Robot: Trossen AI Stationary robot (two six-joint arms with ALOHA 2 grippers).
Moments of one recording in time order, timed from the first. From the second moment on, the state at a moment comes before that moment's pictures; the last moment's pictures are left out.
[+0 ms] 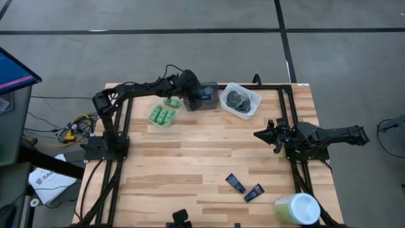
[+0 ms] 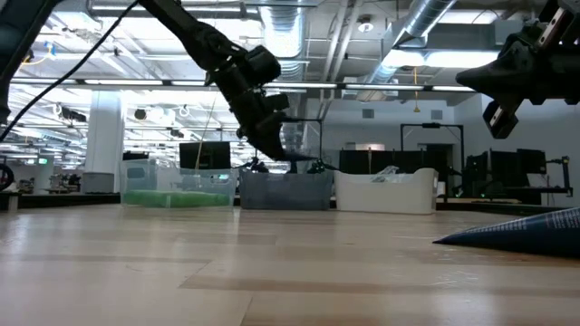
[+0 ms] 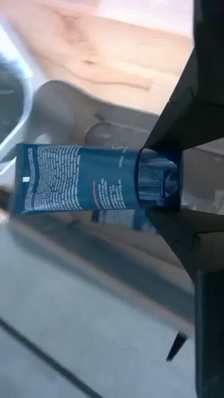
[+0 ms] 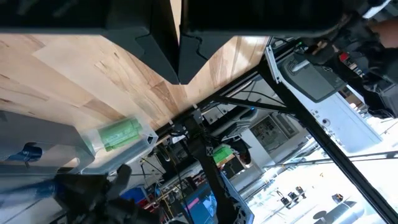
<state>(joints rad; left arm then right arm) 0.55 1.85 1.31 -0.31 -0.04 0.16 0.10 0.03 0.01 0.04 0.18 0.58</state>
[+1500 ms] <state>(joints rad) 0.20 0.63 0.89 -0.12 -0.29 0.08 0.00 0.20 0.35 -0.04 0.28 0.25</state>
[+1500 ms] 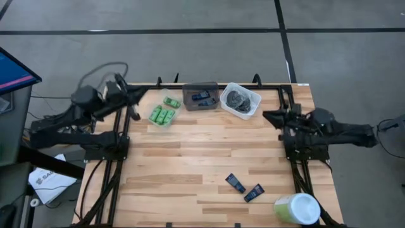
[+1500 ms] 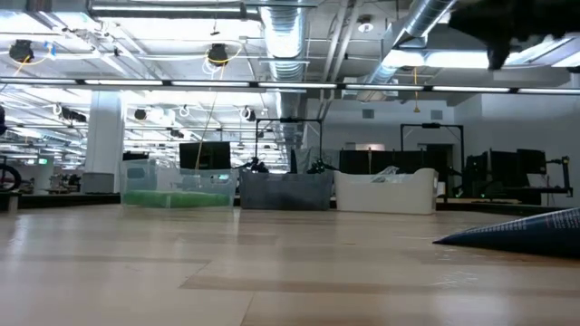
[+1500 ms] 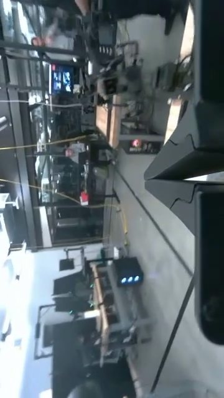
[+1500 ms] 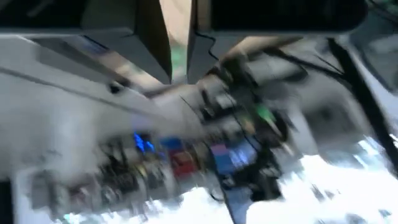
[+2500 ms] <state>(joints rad) -0.25 0.46 0.15 0.43 -0.34 -0.27 0.34 1.46 1.04 -0.85 -0.15 0.90</state>
